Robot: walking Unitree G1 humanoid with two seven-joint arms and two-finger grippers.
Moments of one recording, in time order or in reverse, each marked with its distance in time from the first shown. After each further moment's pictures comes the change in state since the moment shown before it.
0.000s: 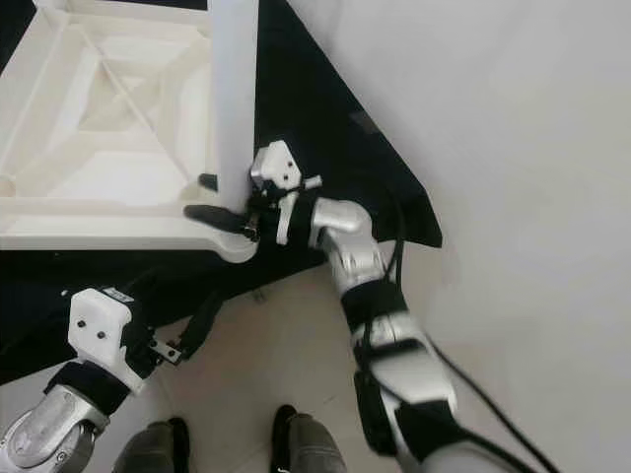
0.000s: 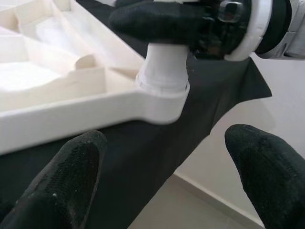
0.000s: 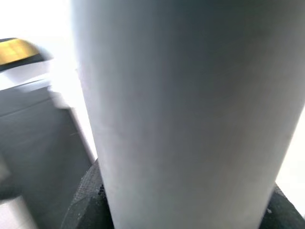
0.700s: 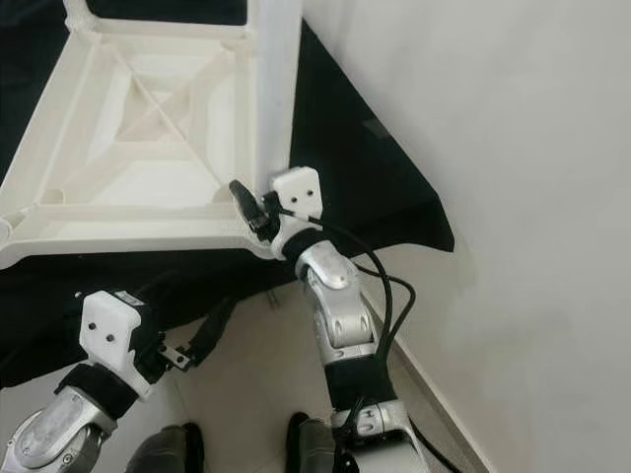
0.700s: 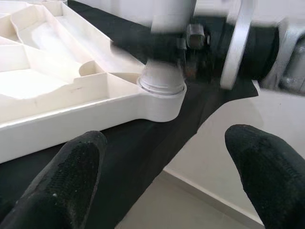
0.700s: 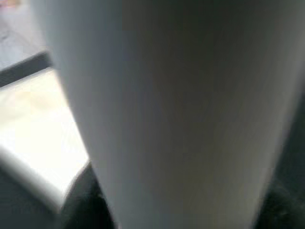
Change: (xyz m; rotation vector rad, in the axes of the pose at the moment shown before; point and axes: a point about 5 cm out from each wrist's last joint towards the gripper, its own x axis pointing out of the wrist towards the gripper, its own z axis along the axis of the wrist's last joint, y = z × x) left arm 0.002 -0.004 0.000 -0.019 0.006 -0.048; right arm -0.011 0.028 -0.020 0.135 0.053 -0.341
